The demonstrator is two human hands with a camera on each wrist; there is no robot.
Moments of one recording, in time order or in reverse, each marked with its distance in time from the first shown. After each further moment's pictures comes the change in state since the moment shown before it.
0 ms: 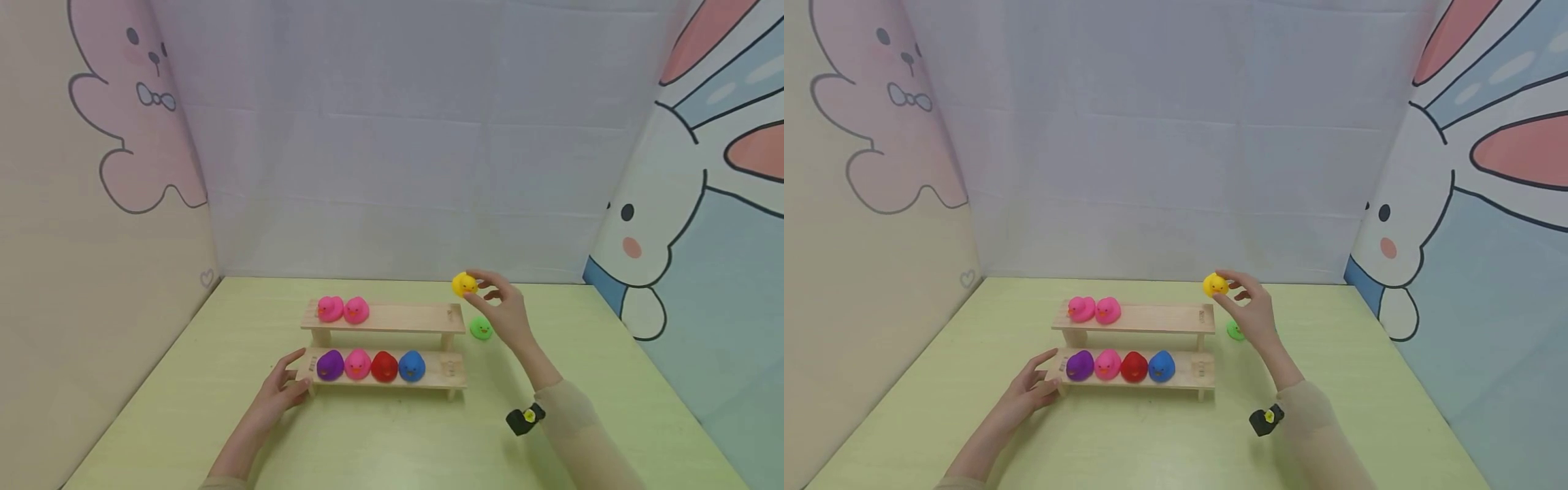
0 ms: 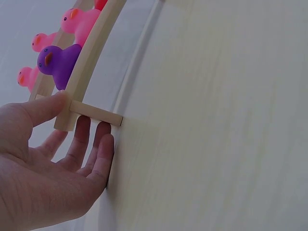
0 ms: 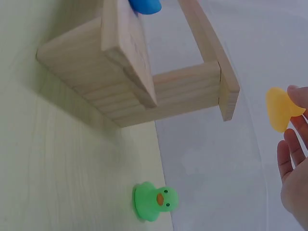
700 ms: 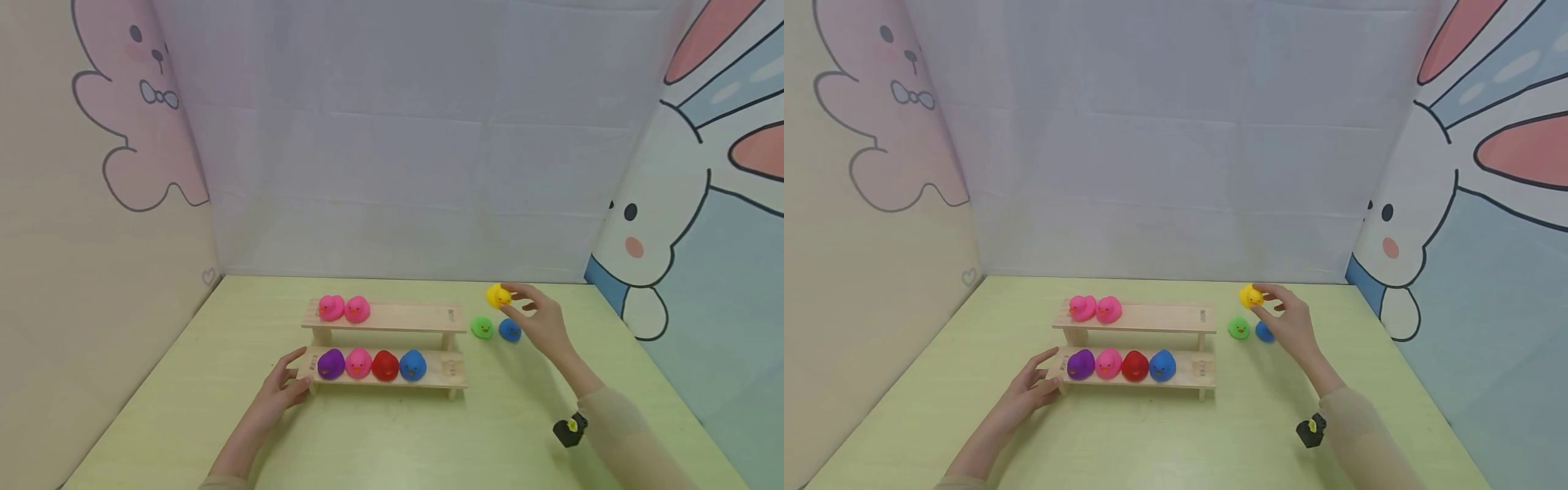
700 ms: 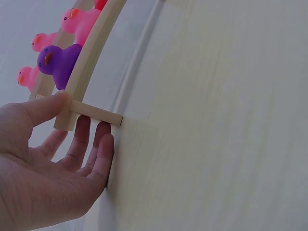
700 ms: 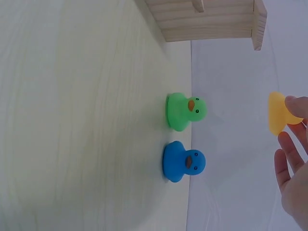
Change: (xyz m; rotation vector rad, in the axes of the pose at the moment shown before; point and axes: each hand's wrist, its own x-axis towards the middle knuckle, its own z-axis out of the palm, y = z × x) left_hand -0.004 0.003 0.000 -0.004 0.004 0.000; right_hand -0.013 0.078 -0.048 -0.298 -0.010 0.006
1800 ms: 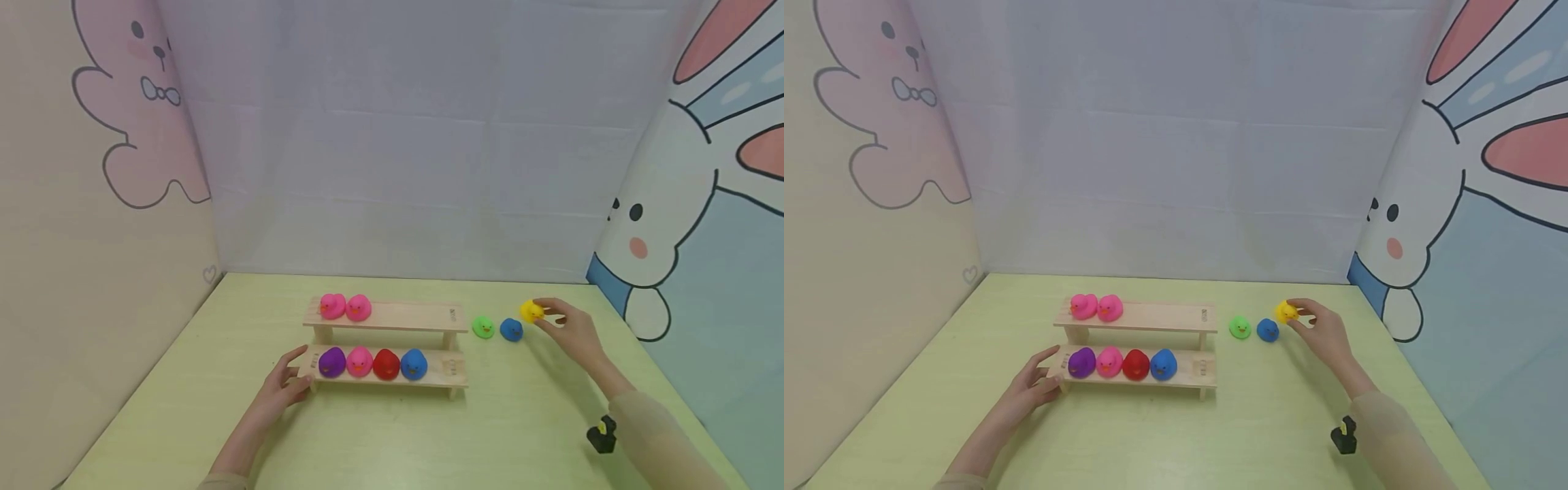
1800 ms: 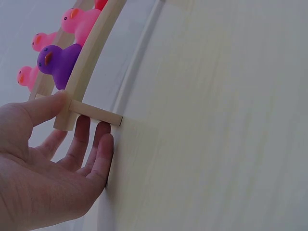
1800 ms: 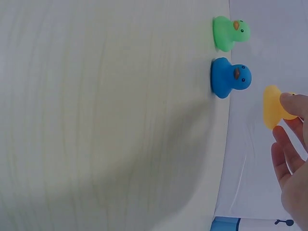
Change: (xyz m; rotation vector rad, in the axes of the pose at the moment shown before) left_hand 0.002 -0.003 -0.001 0.006 -0.005 -0.005; right_hand -0.015 0.057 -0.032 -0.204 -0.130 0.064
